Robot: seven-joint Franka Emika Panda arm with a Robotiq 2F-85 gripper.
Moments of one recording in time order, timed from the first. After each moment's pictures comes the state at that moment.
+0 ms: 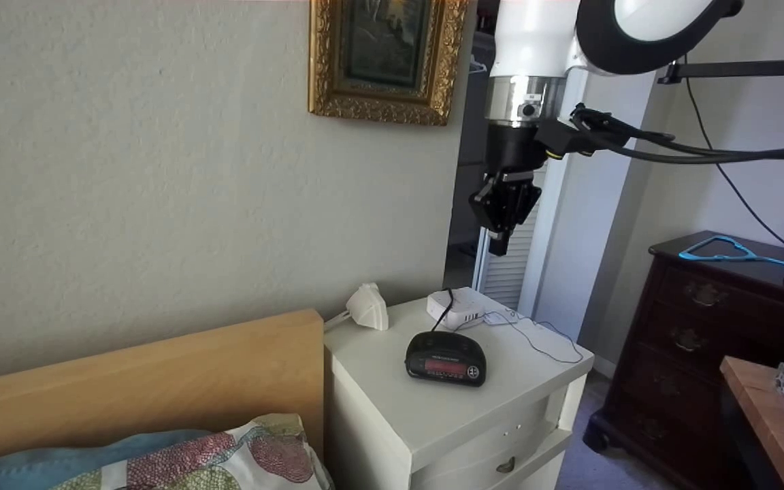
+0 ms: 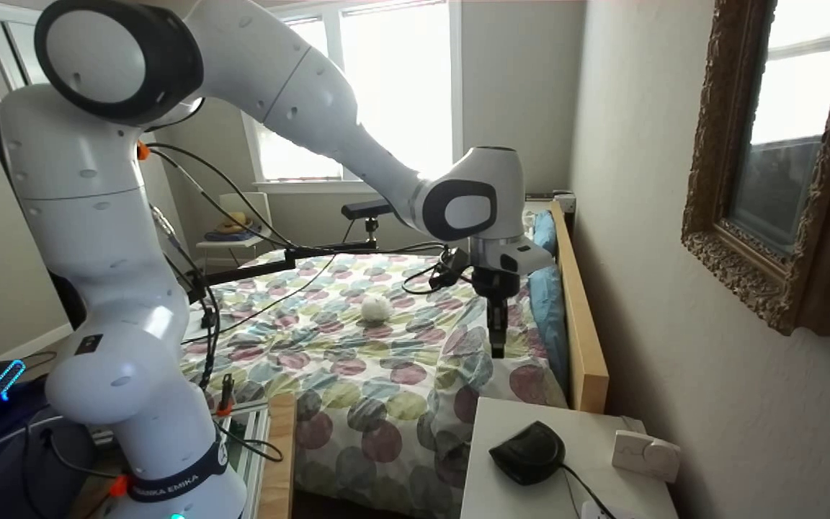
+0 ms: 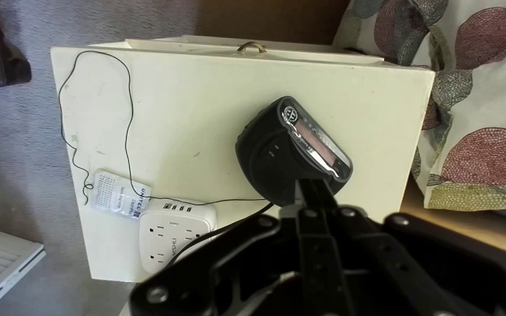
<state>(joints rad) 0.09 0.05 -0.04 -2.23 -0.12 2.30 0.58</state>
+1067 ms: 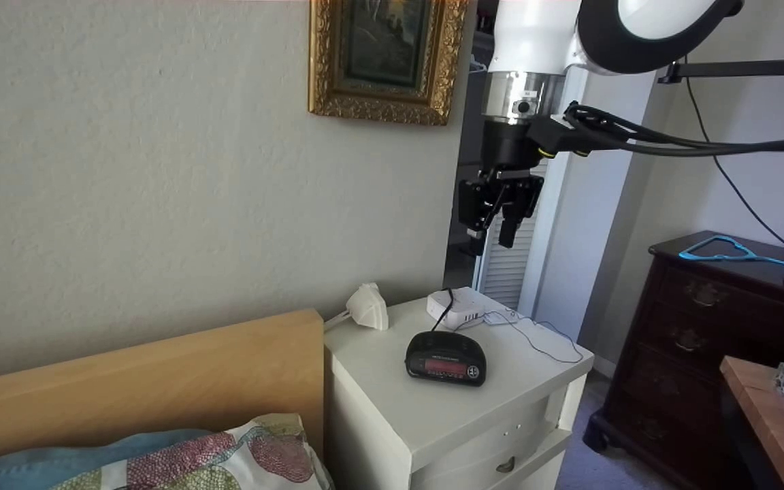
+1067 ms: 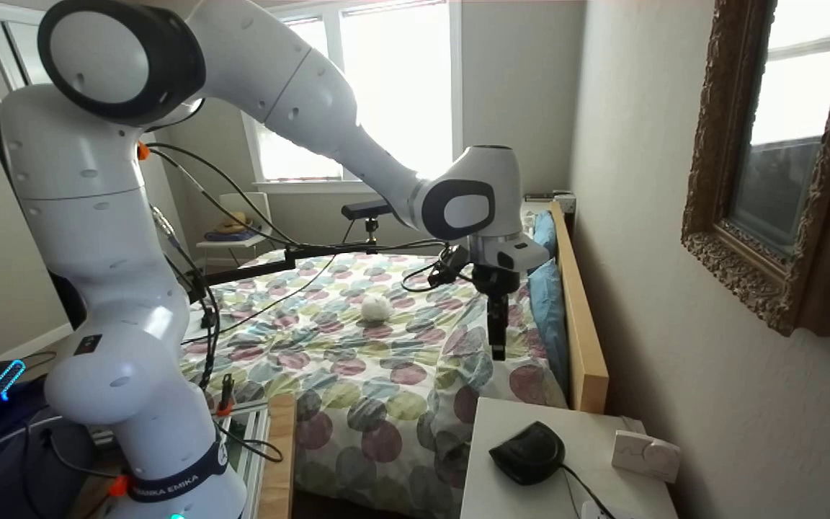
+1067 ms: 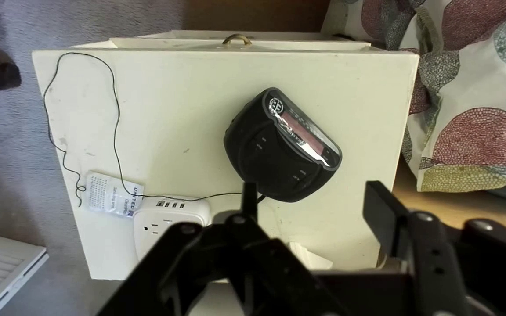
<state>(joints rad) 0.08 0.05 -0.02 -2.23 -0.12 2.33 0.64</state>
